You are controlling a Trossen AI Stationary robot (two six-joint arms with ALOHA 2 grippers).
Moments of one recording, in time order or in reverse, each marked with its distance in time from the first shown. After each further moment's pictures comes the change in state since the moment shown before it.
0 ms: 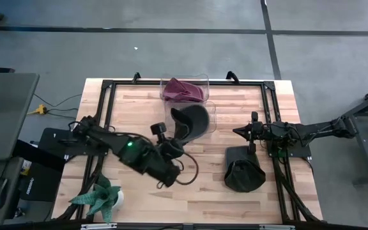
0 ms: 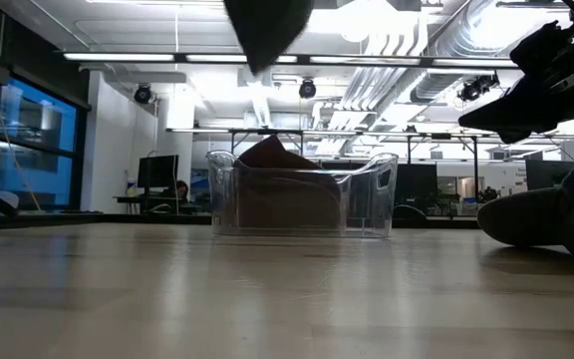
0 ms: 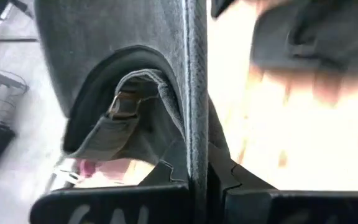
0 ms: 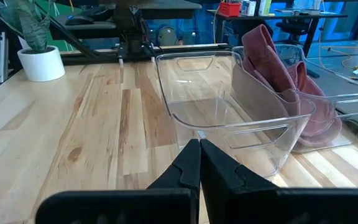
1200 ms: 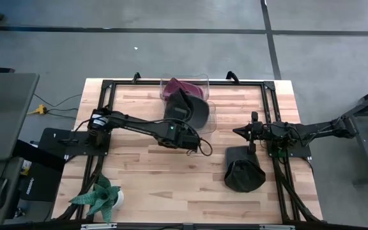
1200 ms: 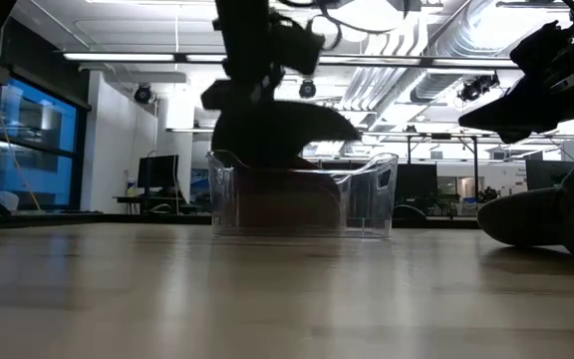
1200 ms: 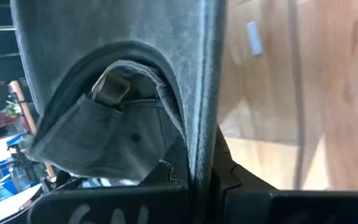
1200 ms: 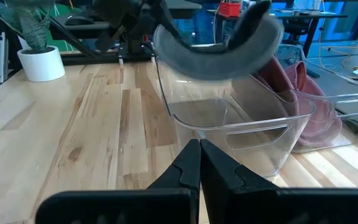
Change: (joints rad) left arm 0.333 0.102 -0.454 0.251 0.007 0.652; right arm 0.000 0.000 0.000 0.000 0.000 0.000
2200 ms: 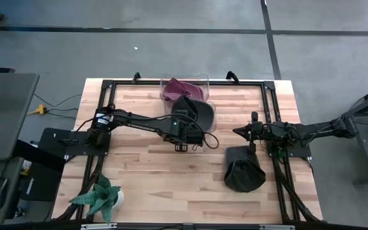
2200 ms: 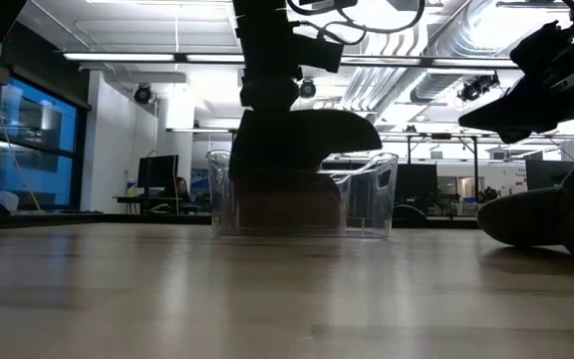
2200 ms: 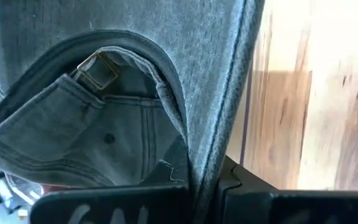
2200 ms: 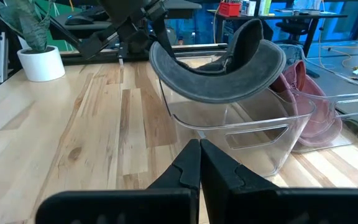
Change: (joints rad) left arm 0.046 0.029 0.047 0.096 0.231 -0.186; right arm 0.000 0.000 0.000 0.000 0.000 0.000
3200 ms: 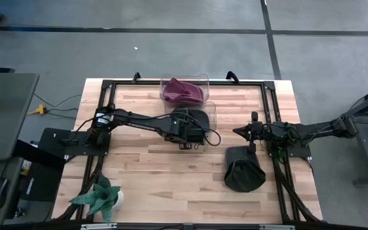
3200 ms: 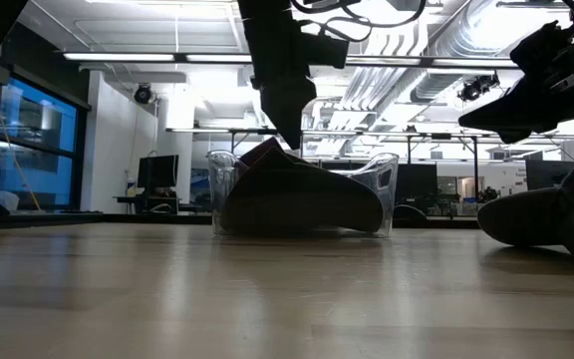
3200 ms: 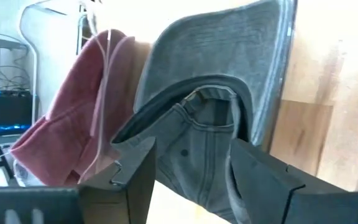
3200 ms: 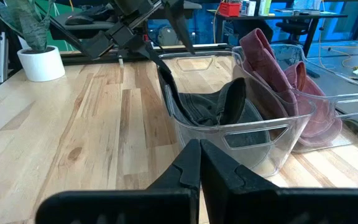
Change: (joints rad) left arm 0.006 0.000 0.000 0.060 -0.063 -0.059; right arm 0.000 0.000 0.000 0.000 0.000 0.000
